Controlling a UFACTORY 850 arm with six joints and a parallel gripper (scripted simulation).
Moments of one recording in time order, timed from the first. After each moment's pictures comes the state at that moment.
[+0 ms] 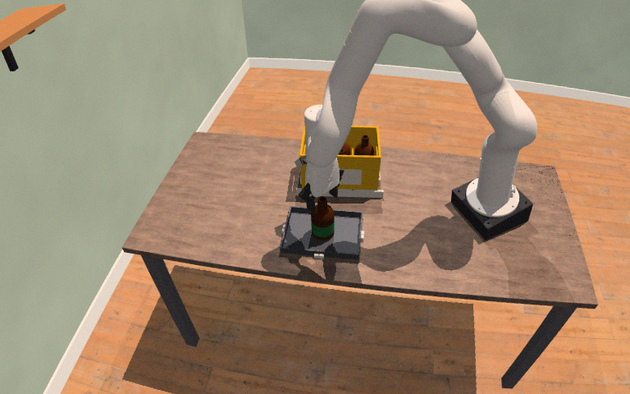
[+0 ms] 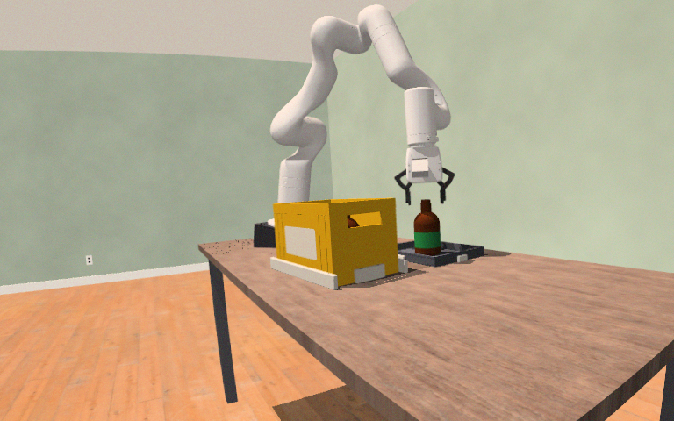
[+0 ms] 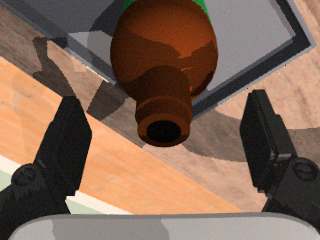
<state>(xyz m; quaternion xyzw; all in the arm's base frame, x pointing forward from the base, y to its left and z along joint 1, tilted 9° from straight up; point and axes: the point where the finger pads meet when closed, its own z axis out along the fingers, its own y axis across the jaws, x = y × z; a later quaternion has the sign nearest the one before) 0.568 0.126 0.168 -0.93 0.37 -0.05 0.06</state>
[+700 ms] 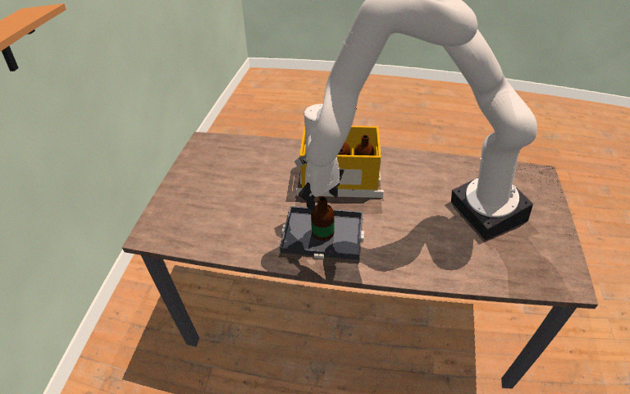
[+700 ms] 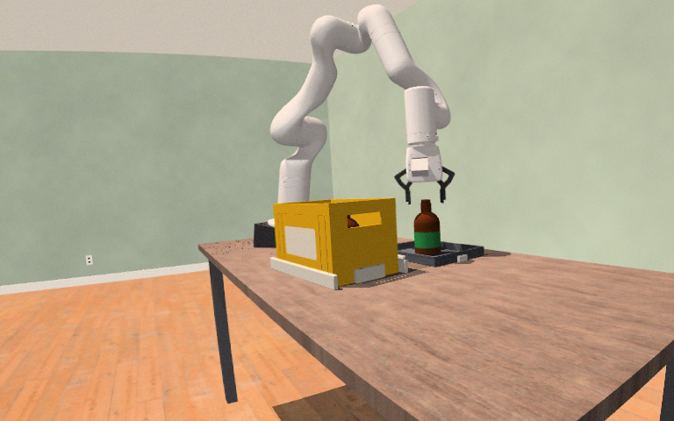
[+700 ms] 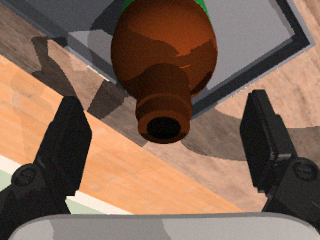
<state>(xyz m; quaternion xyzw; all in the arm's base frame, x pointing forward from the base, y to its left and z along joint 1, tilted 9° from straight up) 0.568 0.126 0.170 -0.93 0.37 -0.05 0.06</state>
